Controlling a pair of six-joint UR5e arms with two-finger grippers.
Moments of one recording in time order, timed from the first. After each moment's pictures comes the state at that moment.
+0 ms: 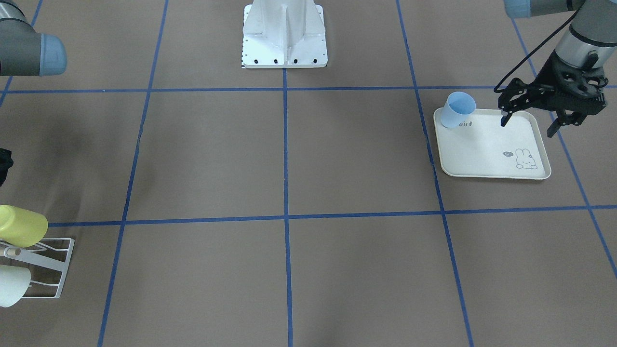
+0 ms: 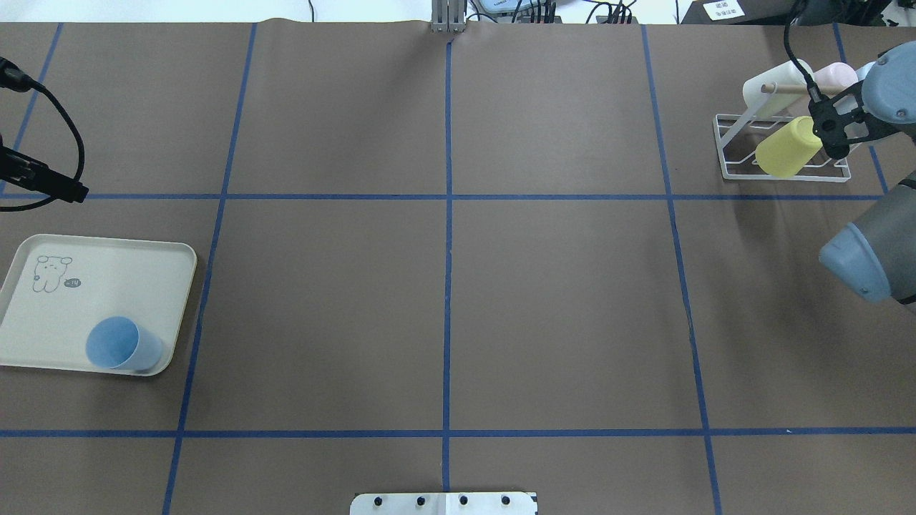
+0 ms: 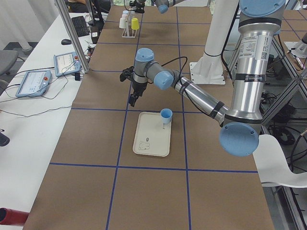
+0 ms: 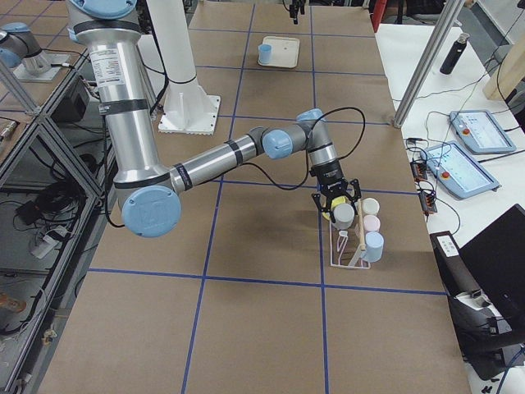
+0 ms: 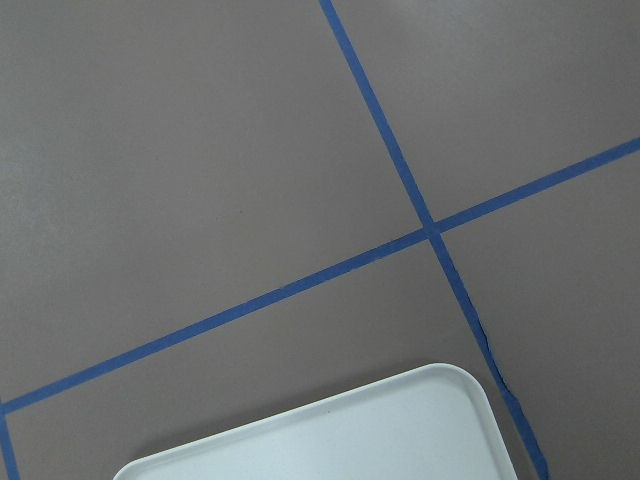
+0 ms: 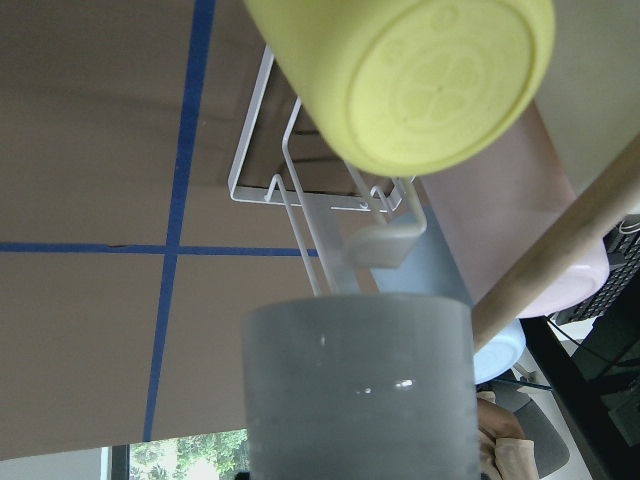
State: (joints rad) left arm -1.07 -1.64 -2.07 -1.65 -2.08 -0.37; right arm 1.02 -1.38 1.79 -1.64 1.33 -1.10
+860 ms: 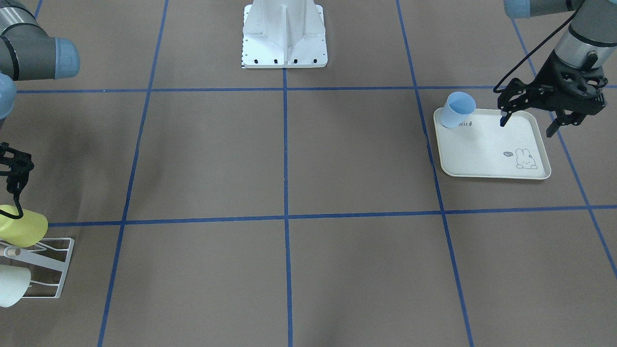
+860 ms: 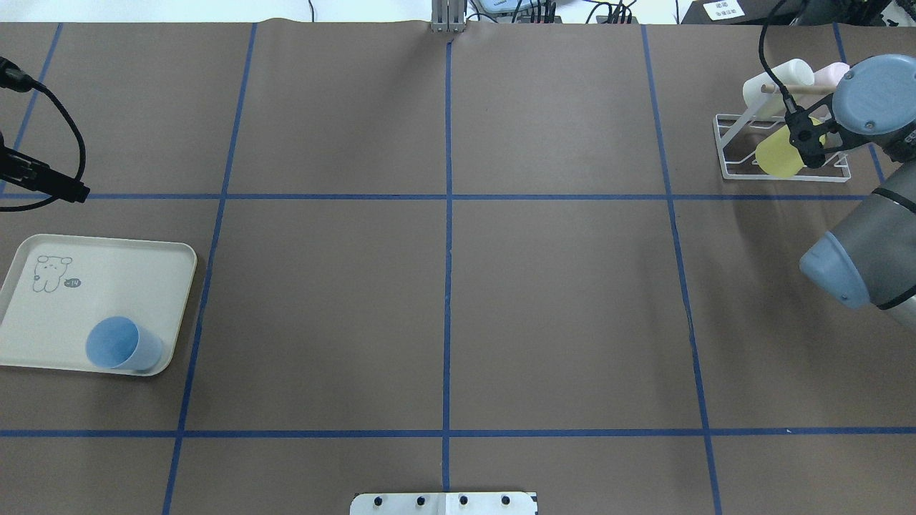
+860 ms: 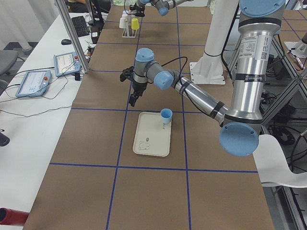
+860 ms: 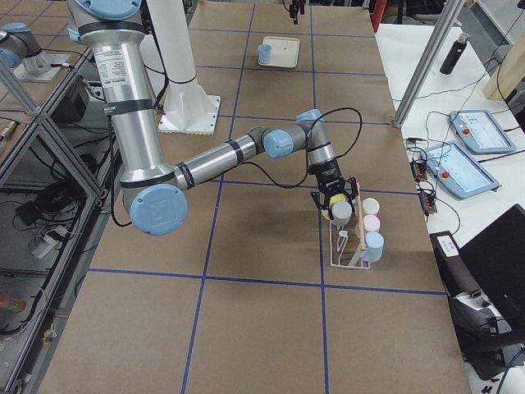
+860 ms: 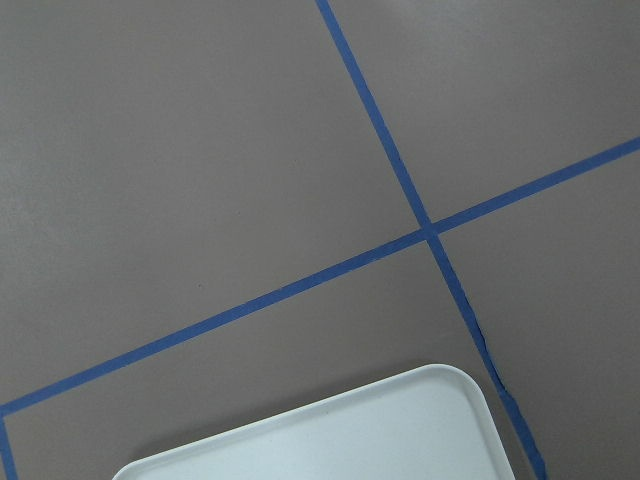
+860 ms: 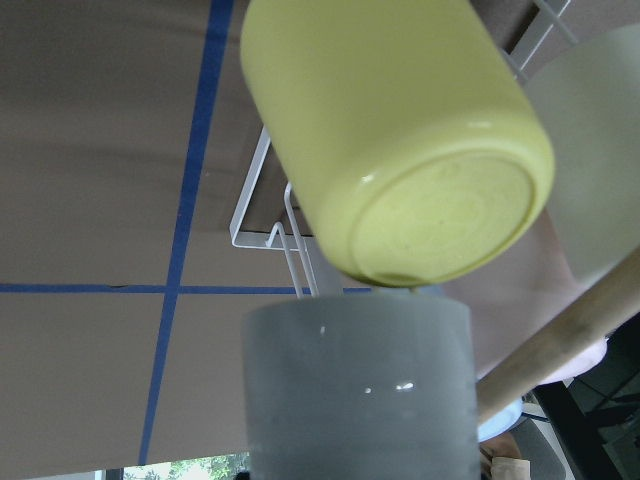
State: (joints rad) left arm -1.07 -1.64 -2.06 -1.65 -2.08 -0.39; right arm 0.99 -1.37 1.76 -1.64 1.32 -1.09
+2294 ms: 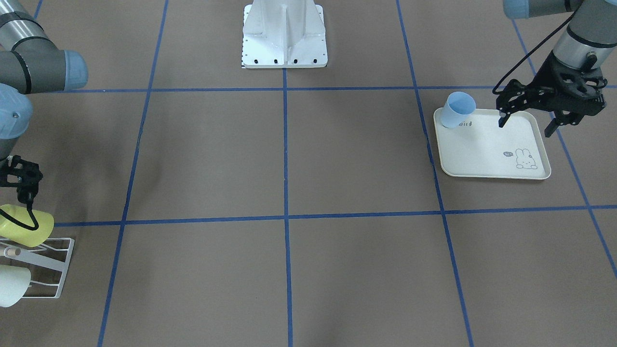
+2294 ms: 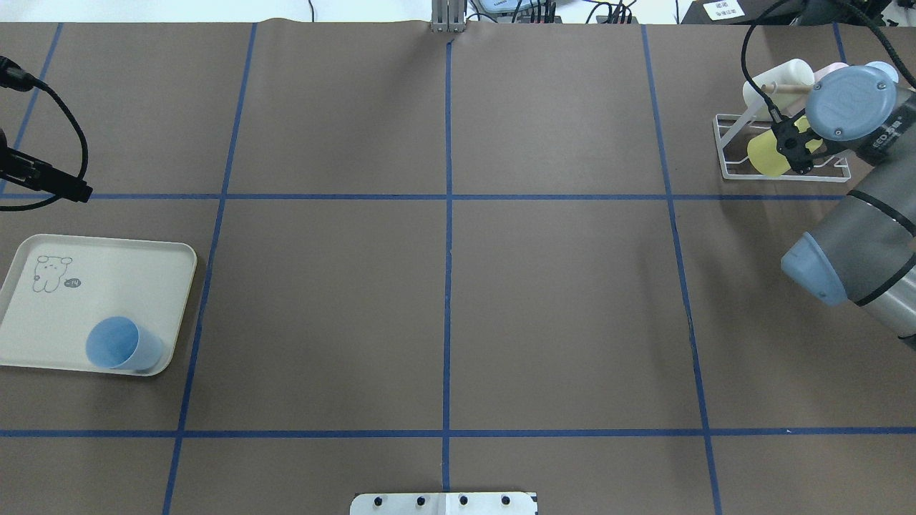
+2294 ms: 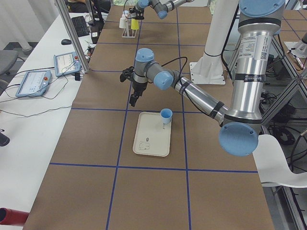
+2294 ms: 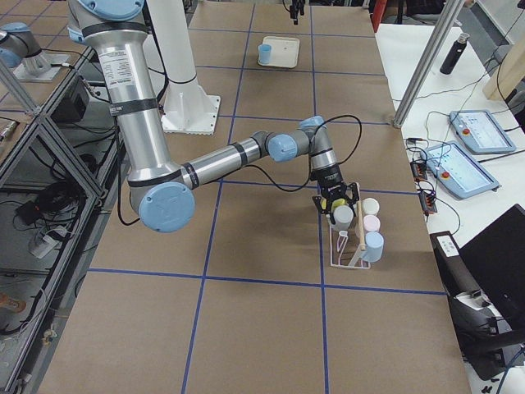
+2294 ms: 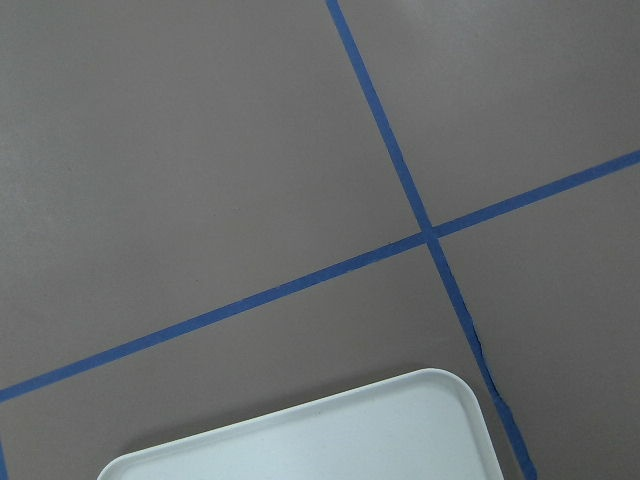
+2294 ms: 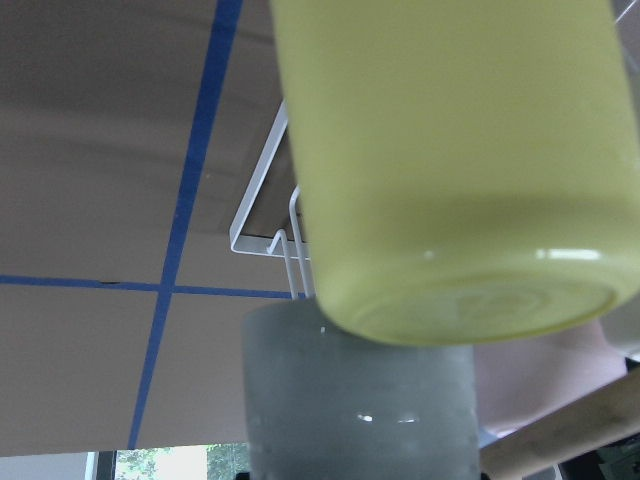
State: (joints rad) left arm -1.06 -1.64 -2.06 -1.65 -2.08 -0.41; right arm 0.96 -1.32 1.68 -1.64 1.29 -1.13
